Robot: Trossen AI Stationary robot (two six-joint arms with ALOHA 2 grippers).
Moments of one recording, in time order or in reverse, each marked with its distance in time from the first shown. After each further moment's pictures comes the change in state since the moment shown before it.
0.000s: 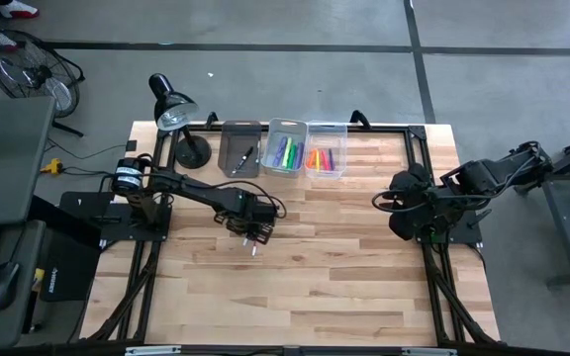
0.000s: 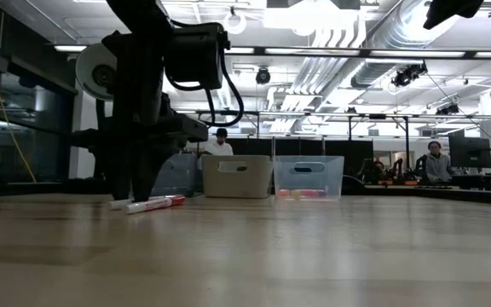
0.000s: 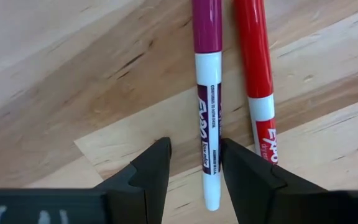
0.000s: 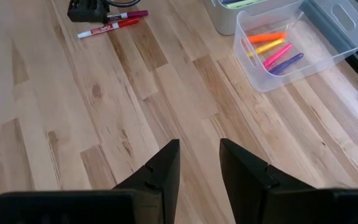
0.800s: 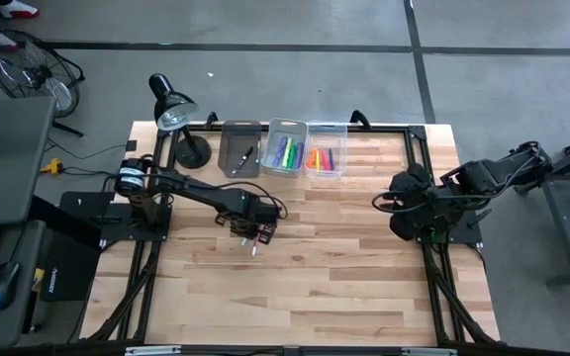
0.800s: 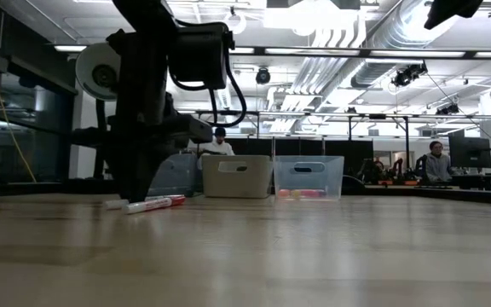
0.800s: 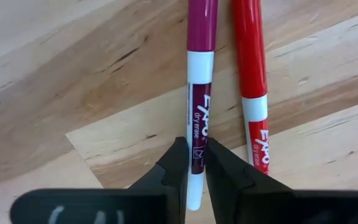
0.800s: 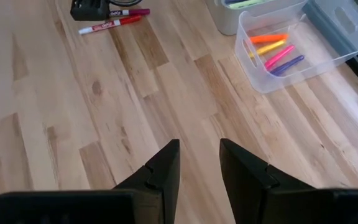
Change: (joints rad) left arm -0.004 0.004 0.027 -0.010 -0.001 -0.045; right arm 0.000 0.000 0.000 0.000 -0.004 -0.026
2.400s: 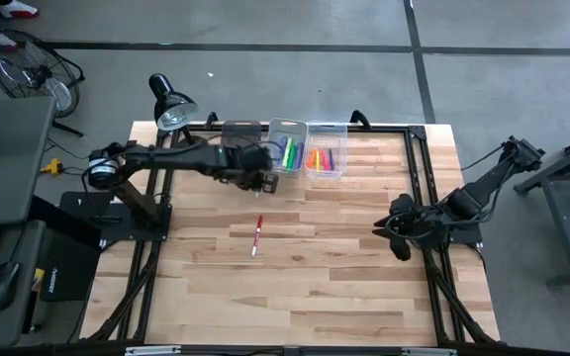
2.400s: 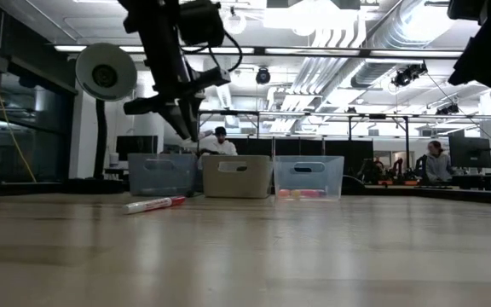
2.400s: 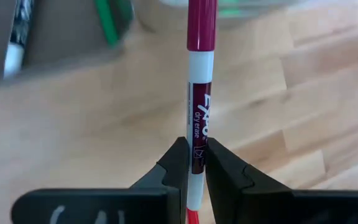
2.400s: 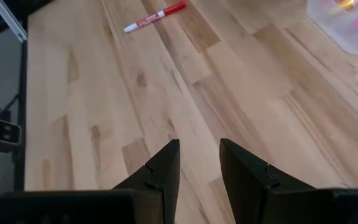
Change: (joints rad) left arm 0.283 -0.254 0.075 0.018 -0.206 0.181; right arm 0.228 -0.256 -0.581 0.523 0.070 0.229
